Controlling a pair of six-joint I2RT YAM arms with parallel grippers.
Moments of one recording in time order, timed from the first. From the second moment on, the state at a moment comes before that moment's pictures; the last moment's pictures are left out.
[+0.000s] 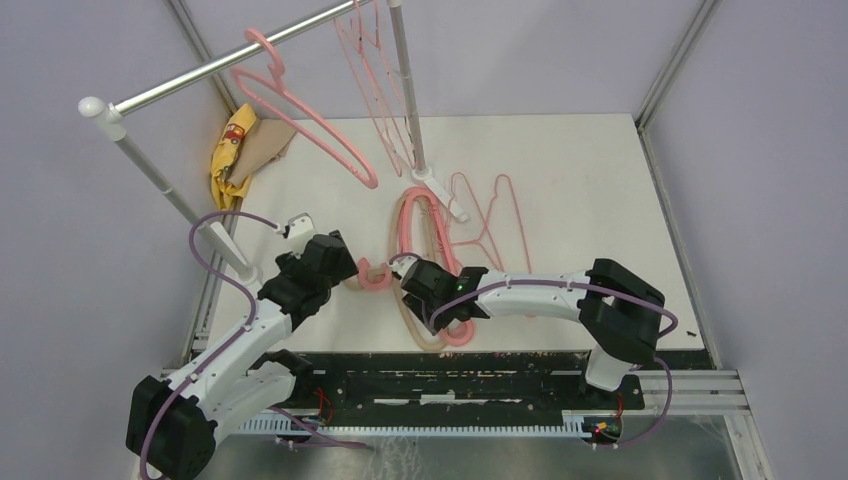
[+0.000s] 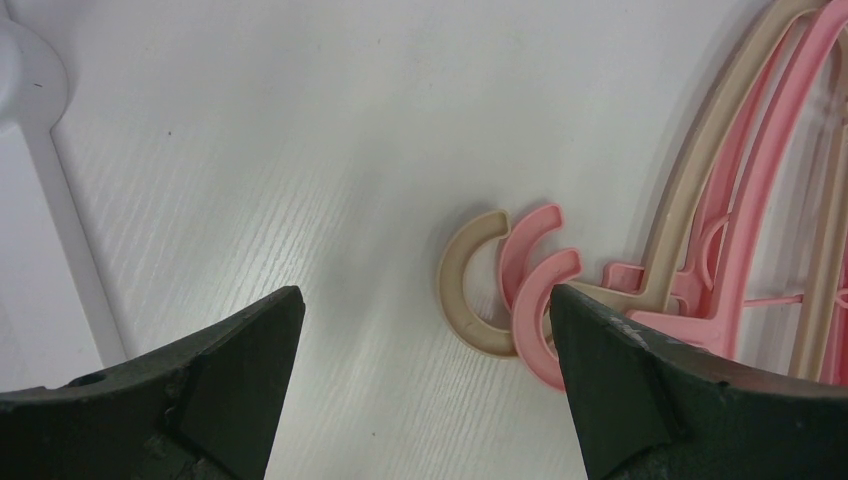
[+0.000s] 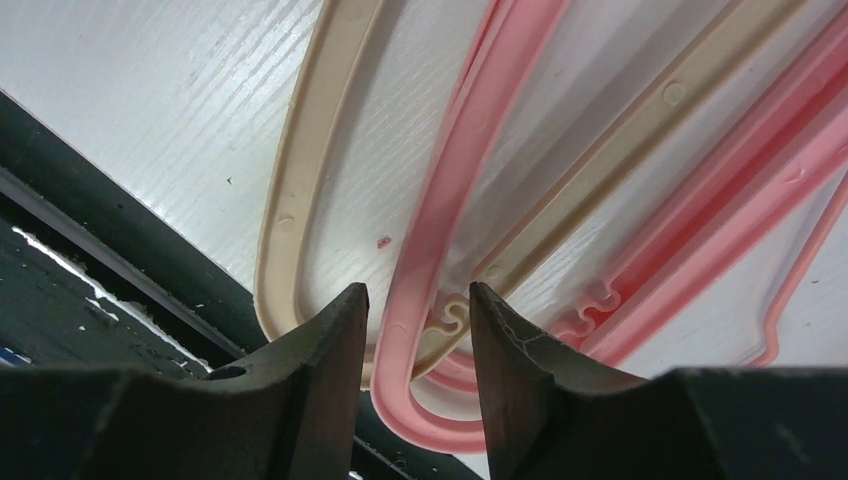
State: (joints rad) left arm -0.48 0.90 0.55 -0.47 -0.57 -0.72; right arm 1.15 1.70 1.06 -0.45 0.15 0.31
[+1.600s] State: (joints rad) left arm -0.48 0.88 0.53 -0.46 -0.57 -0.72; right arm 1.16 1.52 1.14 -0.70 0.33 0.27
